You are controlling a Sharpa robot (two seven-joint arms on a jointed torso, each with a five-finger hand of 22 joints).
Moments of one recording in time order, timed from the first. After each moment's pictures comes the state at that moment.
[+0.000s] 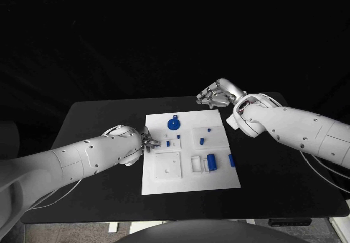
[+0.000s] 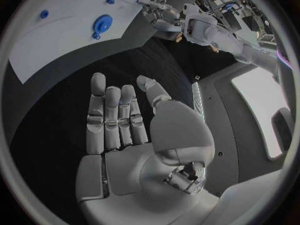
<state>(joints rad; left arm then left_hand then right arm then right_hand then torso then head) 1.14 -0.44 -0.22 1.06 -1.03 -0.16 -0.47 1.12 0.13 0.20 0.04 0.25 0.91 0.04 0.63 0.25 1.28 -0.05 0.80 0.28 1.39 -0.11 1.22 0.75 0.05 1.30 -0.13 0.45 1.31 1.13 -0.72 0.04 1.23 -1.03 -0.43 0.17 1.15 -0.01 0.13 -0.27 0.58 1.18 0.08 0.06 0.07 1.09 0.00 0.92 0.70 1.09 -0.03 1.05 0.82 0.08 1.28 -0.05 0.16 1.29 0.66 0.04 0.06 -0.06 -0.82</state>
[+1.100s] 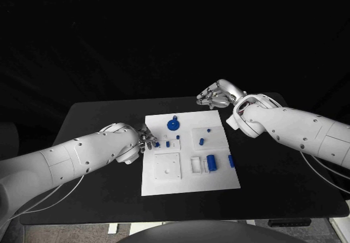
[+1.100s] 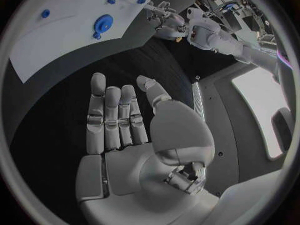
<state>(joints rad) 1.14 -0.50 -0.16 1.14 -0.95 -0.19 -0.45 1.14 0.10 0.36 -0.10 0.19 0.93 0.02 0.67 0.29 1.29 -0.06 0.80 0.28 1.40 -0.12 1.22 0.76 0.05 1.30 -0.13 0.46 1.31 1.13 -0.73 0.04 1.23 -1.03 -0.43 0.17 1.15 -0.01 0.13 -0.27 0.59 1.18 0.08 0.06 0.07 1.09 0.00 0.92 0.70 1.09 -0.03 1.05 0.82 0.08 1.28 -0.05 0.16 1.29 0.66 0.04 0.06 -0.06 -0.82</state>
